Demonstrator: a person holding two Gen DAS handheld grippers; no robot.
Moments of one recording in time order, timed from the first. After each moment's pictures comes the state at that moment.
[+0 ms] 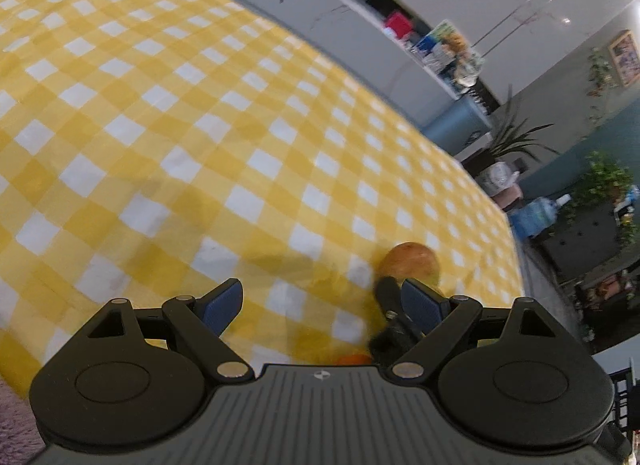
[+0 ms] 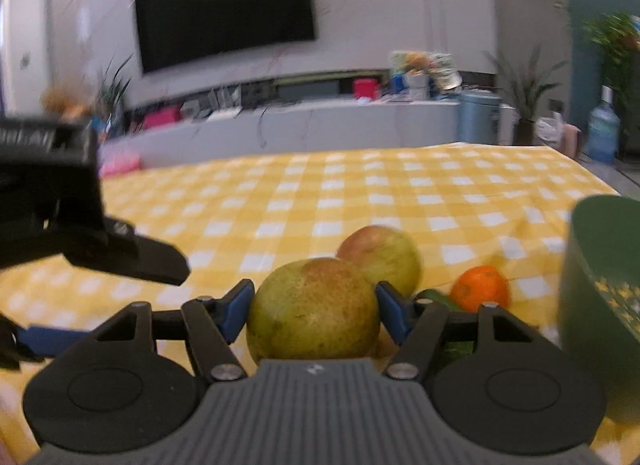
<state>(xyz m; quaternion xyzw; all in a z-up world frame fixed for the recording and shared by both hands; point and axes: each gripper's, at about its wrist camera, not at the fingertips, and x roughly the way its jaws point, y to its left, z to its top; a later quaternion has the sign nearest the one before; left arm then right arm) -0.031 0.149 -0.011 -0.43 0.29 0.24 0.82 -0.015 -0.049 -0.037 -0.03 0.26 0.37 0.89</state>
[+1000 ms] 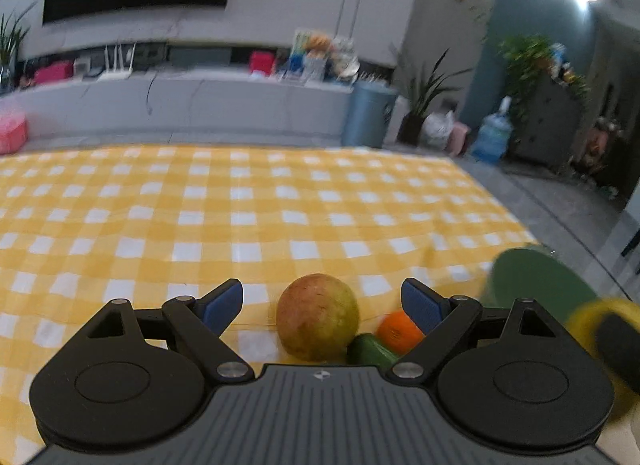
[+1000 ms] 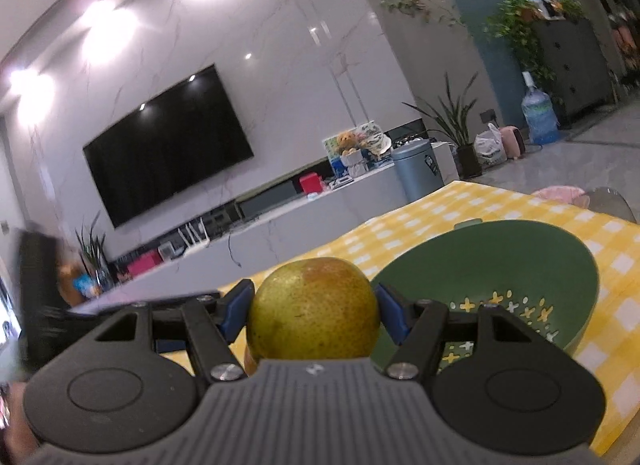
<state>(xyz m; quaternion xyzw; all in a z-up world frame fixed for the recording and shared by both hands) 0.095 0.073 -0.007 -0.16 0.30 0.17 0.93 -0.010 -0.209 0.007 0.17 0.19 0.33 0.91</state>
